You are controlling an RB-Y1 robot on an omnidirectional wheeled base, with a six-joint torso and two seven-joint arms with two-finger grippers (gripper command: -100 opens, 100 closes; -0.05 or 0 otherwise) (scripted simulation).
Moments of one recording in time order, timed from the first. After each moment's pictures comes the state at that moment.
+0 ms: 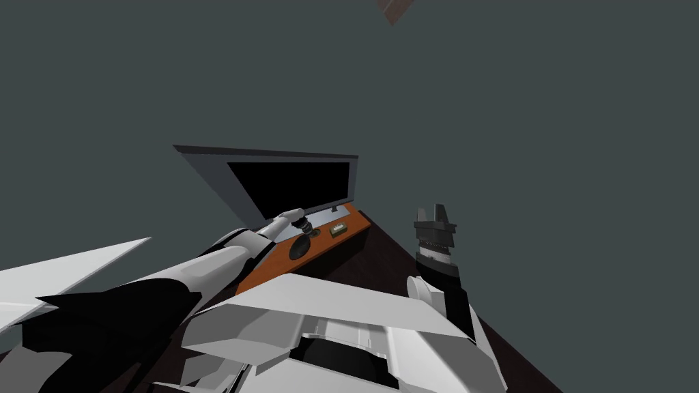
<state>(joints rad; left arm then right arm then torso) -0.62 0.59 -0.17 -0.68 0.98 1.16 0.41 0.48 0.00 -0.01 -2.37 0.03 -0.39 -0.08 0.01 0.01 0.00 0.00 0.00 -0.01</state>
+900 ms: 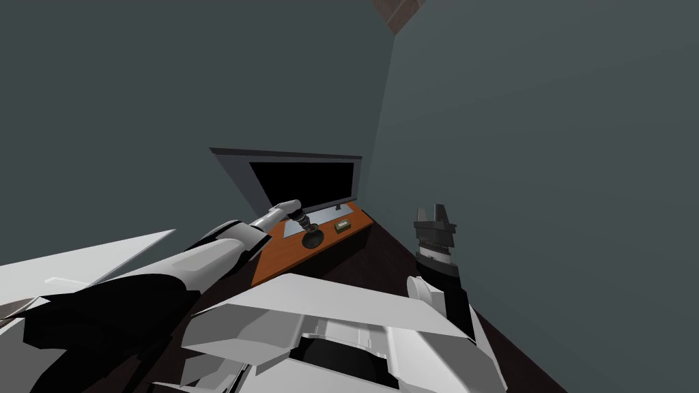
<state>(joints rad) -0.69 0.70 -0.21 -0.73 1.04 1.29 0.44 0.49 0.00 -0.01 -2.37 0.03 -0.39 -0.08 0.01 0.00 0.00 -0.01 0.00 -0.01</state>
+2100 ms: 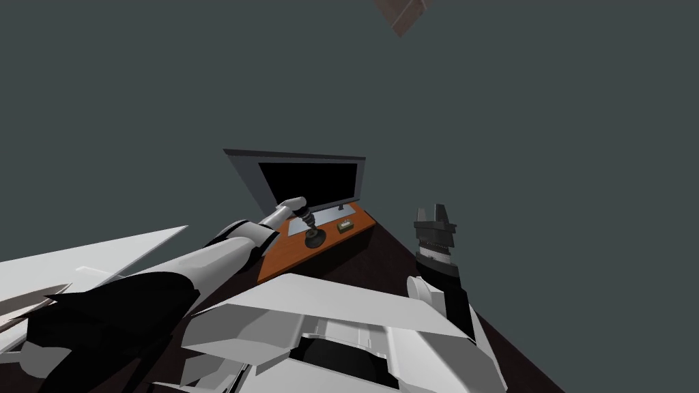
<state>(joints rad) -0.73 0.61 -0.09 -0.76 0.89 1.37 0.43 0.49 0.00 -0.01 -2.37 0.03 -0.39 -0.08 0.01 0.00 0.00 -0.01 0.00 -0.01</state>
